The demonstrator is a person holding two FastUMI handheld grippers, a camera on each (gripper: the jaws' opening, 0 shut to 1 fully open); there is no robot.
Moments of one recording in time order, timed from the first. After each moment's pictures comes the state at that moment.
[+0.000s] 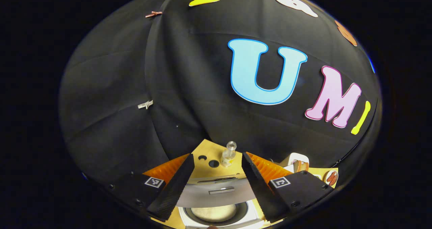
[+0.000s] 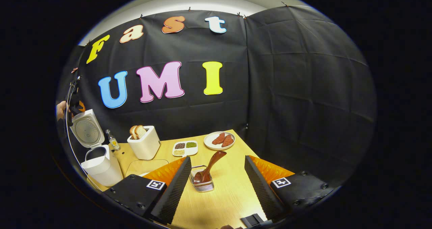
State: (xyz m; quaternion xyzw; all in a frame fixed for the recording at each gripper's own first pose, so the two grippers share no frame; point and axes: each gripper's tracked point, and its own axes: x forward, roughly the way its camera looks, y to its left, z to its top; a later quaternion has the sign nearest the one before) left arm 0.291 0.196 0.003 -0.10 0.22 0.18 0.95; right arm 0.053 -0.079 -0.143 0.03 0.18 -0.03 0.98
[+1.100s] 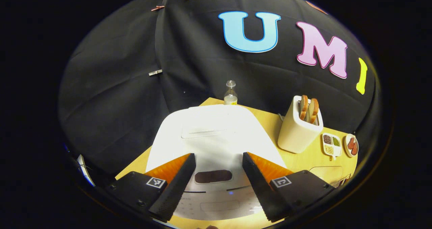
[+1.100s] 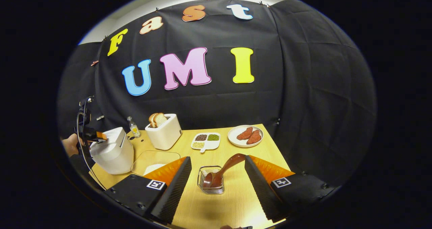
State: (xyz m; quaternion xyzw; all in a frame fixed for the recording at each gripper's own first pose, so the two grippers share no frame) left arm 0.182 0.102 -0.195 -0.06 0.26 0.22 0.94; right arm 0.109 -0.066 -0.188 0.03 0.23 0.13 0.96
